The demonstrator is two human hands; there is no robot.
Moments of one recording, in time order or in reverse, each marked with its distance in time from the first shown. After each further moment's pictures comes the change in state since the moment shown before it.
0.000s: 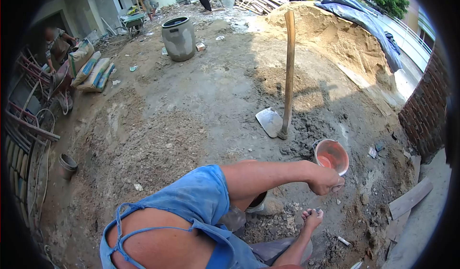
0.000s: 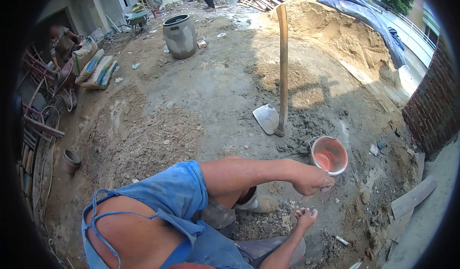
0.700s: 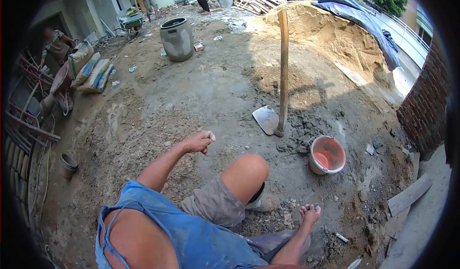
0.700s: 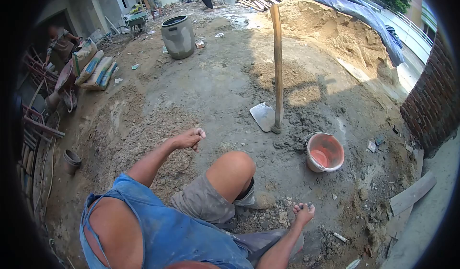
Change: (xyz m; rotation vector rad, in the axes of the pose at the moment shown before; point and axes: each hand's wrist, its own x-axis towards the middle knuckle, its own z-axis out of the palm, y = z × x) left_hand -0.355 -0.090 0.032 -0.677 0.712 -0.981; right_hand 0.020 0.007 -0.010 0.046 0.003 0.069
